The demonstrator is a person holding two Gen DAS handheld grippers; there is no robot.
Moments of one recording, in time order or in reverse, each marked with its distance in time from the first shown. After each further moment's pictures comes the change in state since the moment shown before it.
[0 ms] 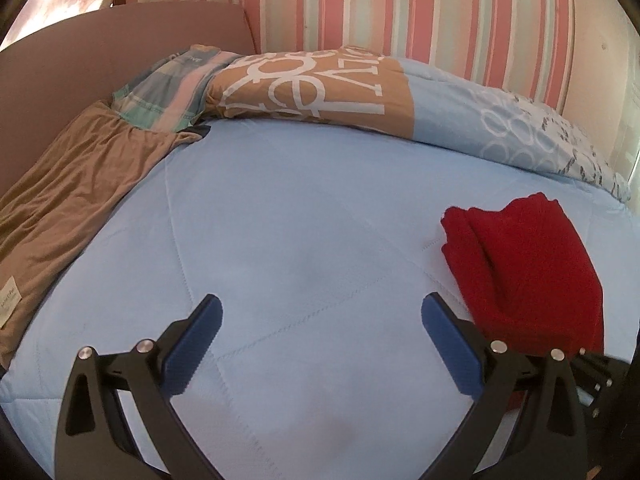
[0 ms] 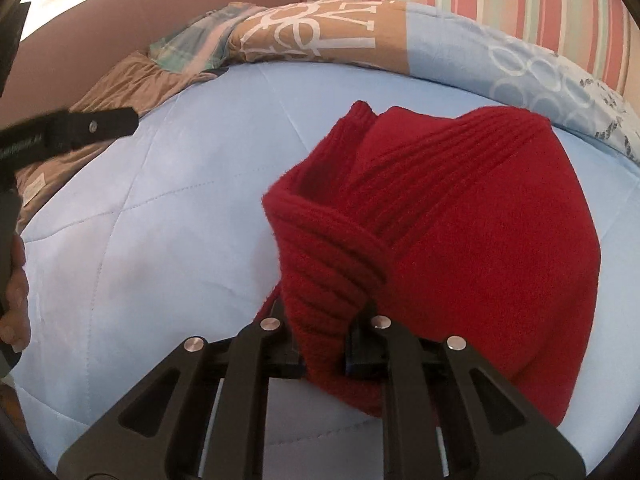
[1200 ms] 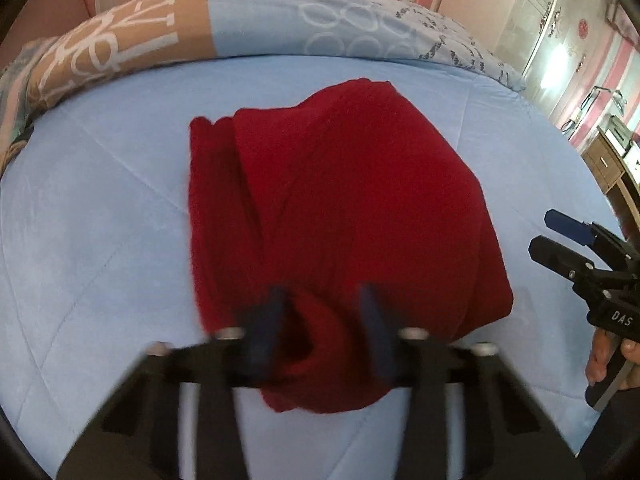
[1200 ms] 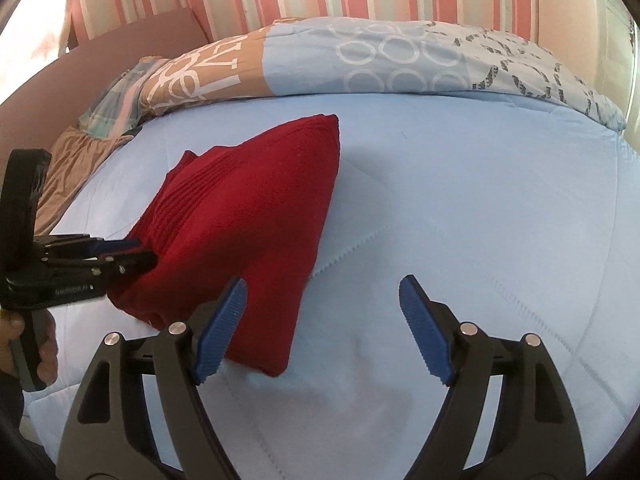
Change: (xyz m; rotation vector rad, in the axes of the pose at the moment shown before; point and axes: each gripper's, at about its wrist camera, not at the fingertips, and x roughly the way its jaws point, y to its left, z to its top) left arm 0.043 -0.158 -0.025 0.272 0.292 -0.417; right arm -0.107 -0.161 -0.039 0.246 -0.065 -0.138
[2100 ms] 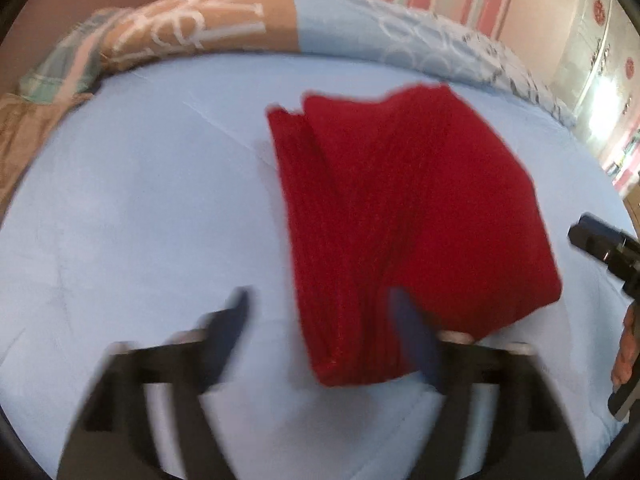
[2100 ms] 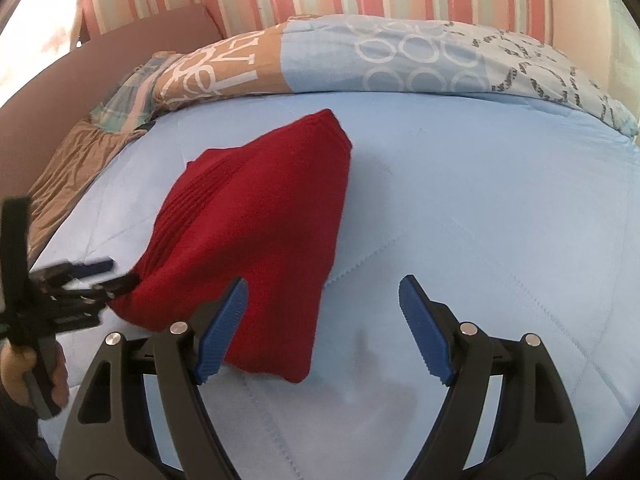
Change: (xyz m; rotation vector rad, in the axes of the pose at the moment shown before) left arm -0.026 0.032 -0.050 -0.151 -0.099 0.172; right arm 0.007 0.015 0.004 -0.035 0.009 0.050
